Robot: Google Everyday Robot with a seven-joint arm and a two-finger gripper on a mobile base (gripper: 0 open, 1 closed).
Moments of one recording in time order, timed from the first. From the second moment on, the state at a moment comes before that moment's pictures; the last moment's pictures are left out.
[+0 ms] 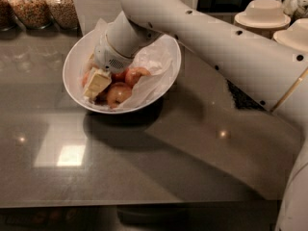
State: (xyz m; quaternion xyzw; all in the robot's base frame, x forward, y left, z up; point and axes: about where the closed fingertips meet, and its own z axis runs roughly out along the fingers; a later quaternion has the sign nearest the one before) arm 0.580 0.156 0.878 -0.72 0.59 0.19 0.31
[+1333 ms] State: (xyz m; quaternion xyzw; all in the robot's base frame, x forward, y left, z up) arm 0.614 0.159 1.029 -0.73 0.62 0.12 0.27
